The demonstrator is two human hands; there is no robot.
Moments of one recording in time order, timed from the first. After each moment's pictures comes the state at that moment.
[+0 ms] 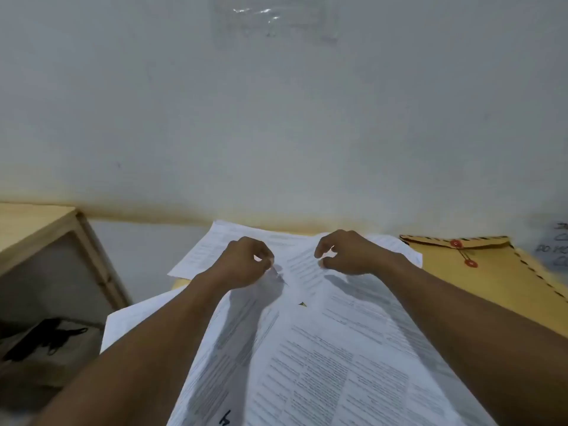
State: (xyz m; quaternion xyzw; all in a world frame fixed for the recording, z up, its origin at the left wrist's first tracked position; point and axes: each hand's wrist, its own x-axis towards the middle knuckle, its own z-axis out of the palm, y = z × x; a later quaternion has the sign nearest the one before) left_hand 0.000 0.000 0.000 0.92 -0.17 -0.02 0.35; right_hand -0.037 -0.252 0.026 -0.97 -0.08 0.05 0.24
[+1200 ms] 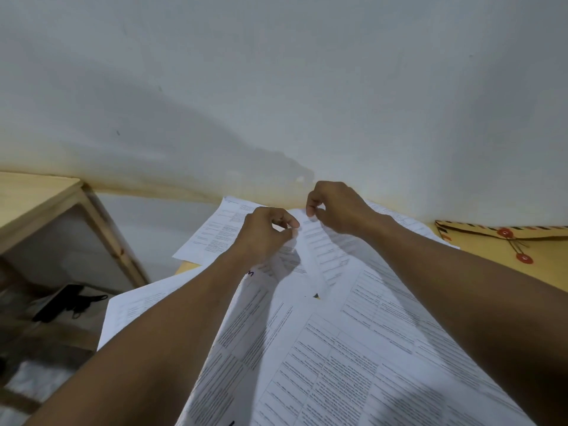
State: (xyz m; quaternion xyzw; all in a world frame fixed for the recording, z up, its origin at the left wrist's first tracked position) left_hand 0.040 -0.030 -0.013 0.88 -0.10 0.01 0.46; right_hand 0.051 -0.220 0.023 -0.97 -0.14 -0.09 0.19
